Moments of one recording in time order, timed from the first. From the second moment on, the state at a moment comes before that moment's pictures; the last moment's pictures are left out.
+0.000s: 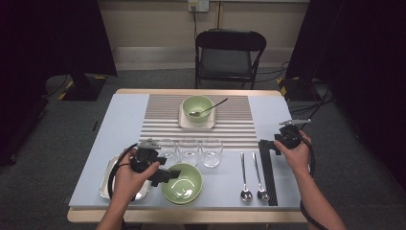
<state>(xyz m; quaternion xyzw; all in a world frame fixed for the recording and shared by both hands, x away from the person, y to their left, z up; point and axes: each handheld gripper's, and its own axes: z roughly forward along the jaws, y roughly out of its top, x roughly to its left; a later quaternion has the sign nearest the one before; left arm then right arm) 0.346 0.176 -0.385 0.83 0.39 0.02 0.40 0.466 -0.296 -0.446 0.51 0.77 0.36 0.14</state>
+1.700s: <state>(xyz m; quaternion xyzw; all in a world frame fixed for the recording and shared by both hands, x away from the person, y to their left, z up) 0.346 0.174 -0.387 0.83 0.39 0.02 0.40 0.457 -0.304 -0.458 0.55 0.77 0.32 0.12</state>
